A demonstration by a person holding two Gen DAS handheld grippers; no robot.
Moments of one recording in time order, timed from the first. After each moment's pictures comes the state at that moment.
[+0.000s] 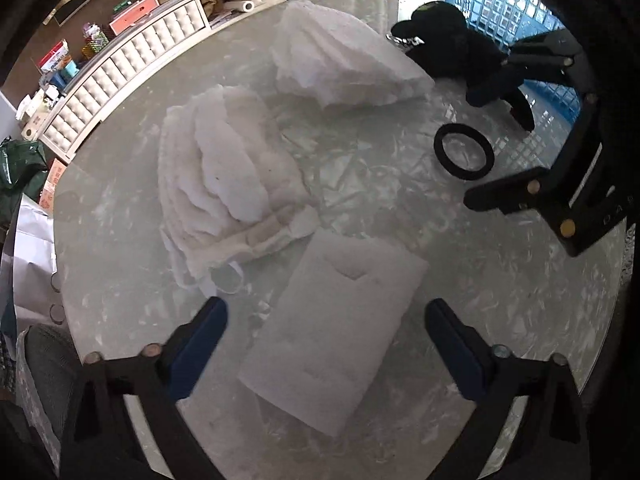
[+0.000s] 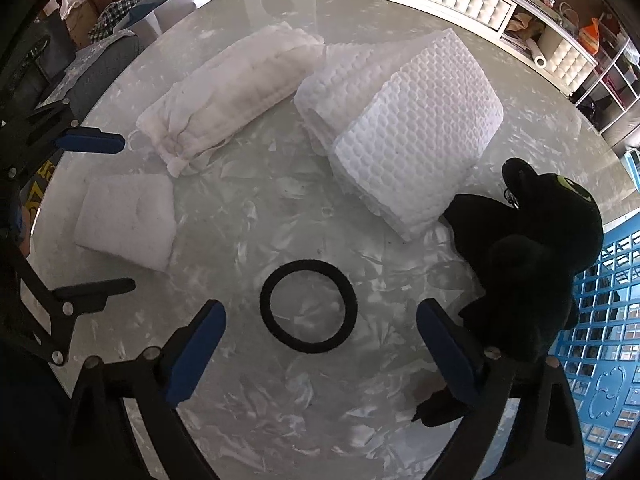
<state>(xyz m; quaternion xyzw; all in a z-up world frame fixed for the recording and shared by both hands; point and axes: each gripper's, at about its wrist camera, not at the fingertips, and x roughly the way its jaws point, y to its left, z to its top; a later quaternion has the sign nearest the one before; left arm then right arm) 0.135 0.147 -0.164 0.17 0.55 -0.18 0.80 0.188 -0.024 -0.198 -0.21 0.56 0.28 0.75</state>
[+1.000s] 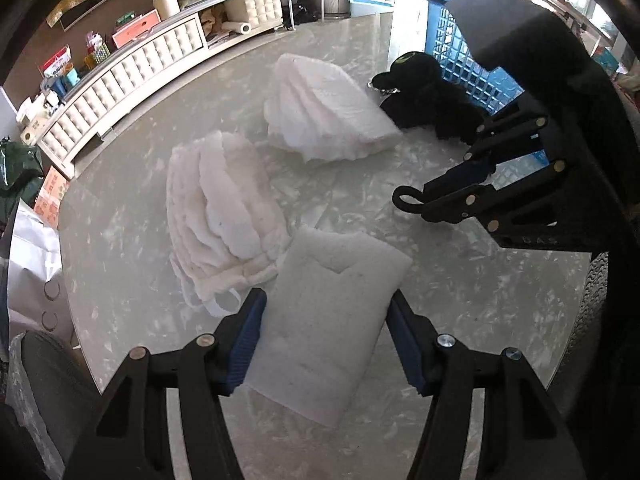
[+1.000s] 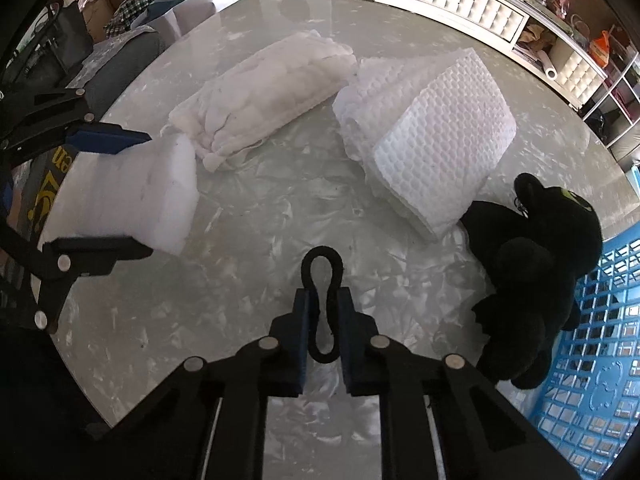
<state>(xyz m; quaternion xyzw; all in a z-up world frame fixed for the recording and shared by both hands) 0.121 0.141 -0.122 0.14 0.52 -0.21 0.81 0.165 -0.015 -0.181 -0.21 0.55 0.30 0.75</state>
